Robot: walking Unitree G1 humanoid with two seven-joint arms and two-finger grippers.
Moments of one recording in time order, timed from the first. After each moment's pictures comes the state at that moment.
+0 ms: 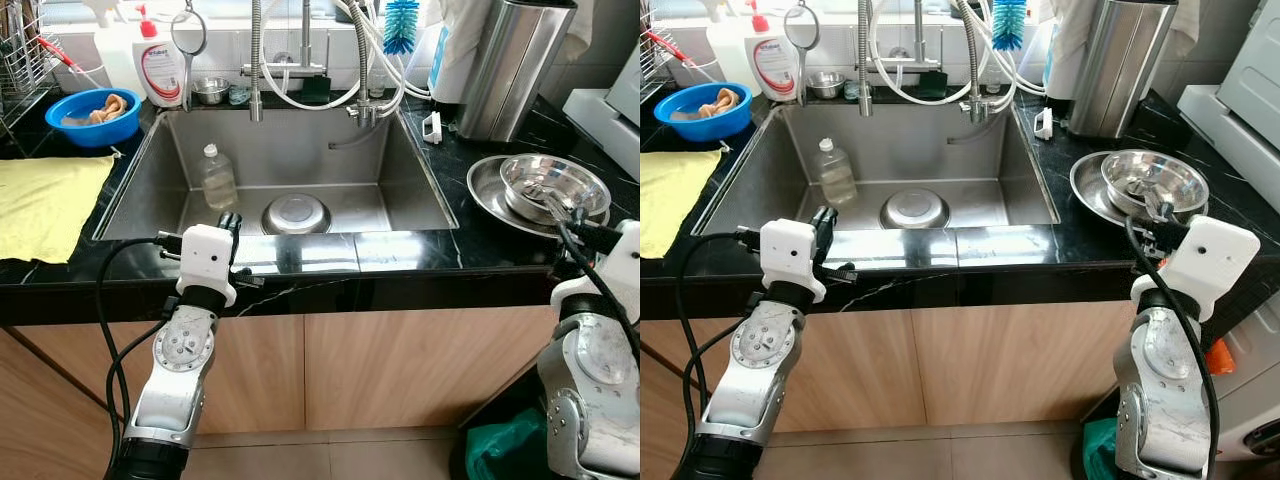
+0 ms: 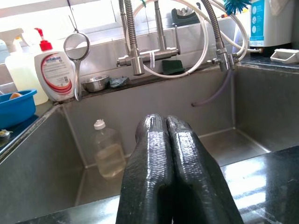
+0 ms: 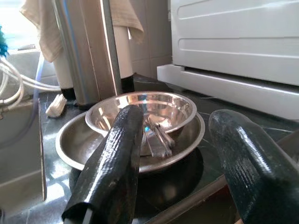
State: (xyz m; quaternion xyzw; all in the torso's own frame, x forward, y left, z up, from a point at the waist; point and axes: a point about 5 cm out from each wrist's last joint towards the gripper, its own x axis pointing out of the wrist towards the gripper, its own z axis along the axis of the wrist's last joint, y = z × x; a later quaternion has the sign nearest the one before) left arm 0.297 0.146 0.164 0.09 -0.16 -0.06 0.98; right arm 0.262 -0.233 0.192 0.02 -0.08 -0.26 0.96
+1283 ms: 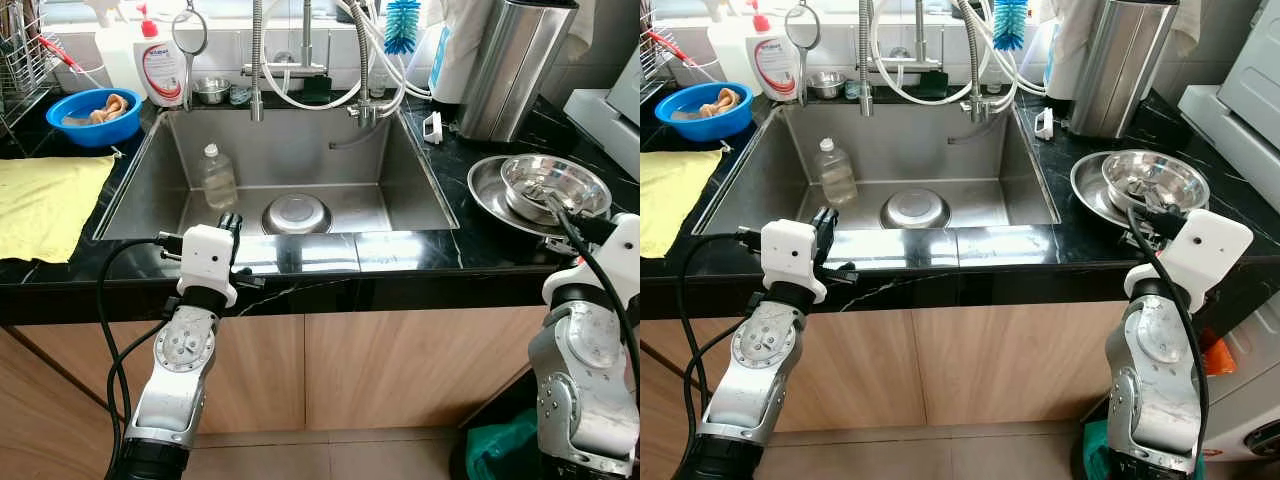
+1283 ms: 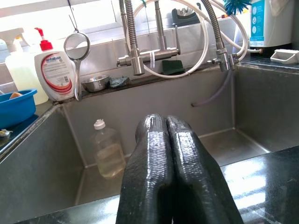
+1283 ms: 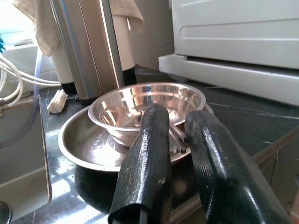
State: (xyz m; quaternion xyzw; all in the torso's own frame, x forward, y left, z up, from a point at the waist) left arm 0.297 0.145 0.164 0.09 -0.16 -0.06 0.98; right arm 0.271 -0.232 0.186 0.04 -0.06 -0.26 0.96
